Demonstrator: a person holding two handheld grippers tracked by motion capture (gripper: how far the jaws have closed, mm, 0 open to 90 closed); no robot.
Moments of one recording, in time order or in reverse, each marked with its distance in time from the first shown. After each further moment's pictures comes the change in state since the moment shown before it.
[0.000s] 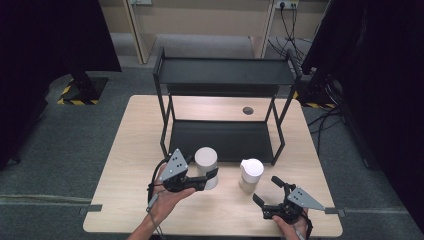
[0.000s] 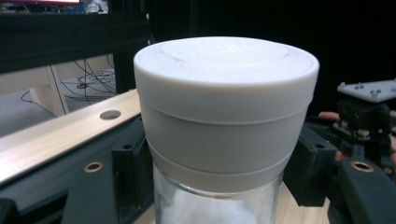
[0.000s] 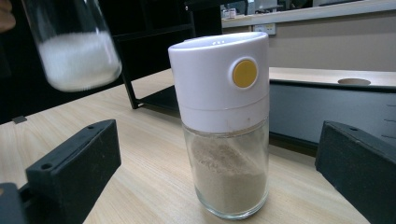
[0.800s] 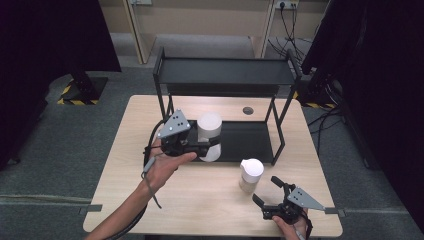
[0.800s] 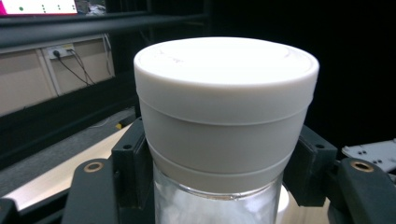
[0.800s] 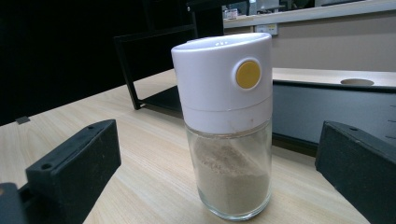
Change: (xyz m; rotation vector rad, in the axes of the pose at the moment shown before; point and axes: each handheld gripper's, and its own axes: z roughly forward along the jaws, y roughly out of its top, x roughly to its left) left arm 0.030 0.104 0.007 0.016 -0.009 0.016; right arm 0.000 0.000 0.000 -0.002 0.008 0.002
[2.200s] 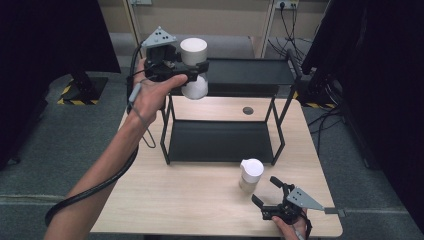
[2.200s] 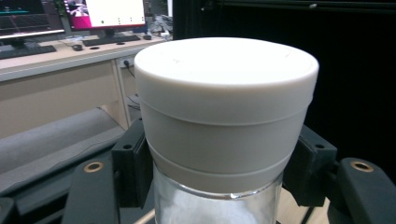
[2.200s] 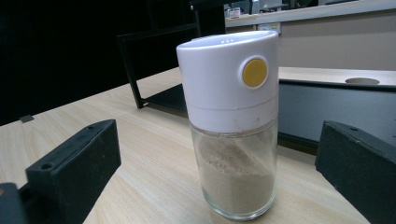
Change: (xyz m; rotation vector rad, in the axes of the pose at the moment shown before) left arm 0.041 0.139 0.006 0.027 0.232 -0.034; right arm 0.000 0.000 0.001 0.003 0.011 0.001
